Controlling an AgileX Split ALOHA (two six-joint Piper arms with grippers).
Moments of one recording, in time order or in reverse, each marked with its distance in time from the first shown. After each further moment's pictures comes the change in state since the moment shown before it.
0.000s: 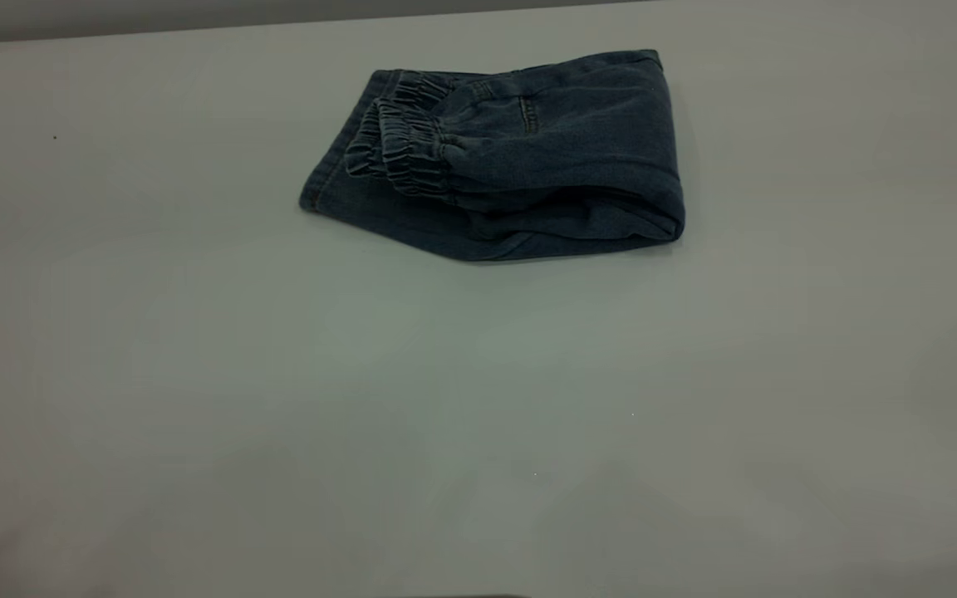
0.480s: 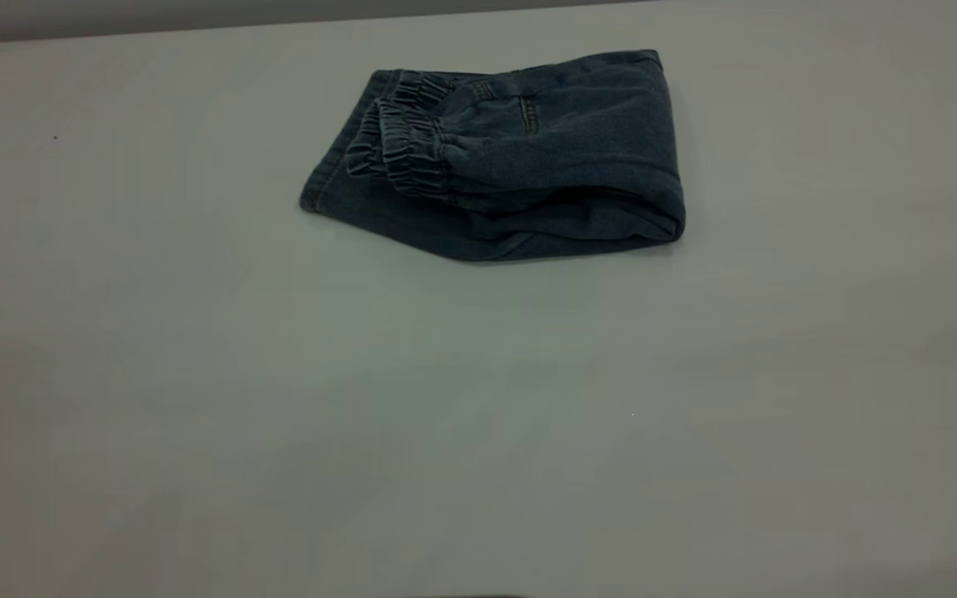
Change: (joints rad) left arm 0.000 -0.405 0.341 -0.123 0.000 0.053; right arm 0.000 -0.396 0.385 -0.127 0.004 0.002
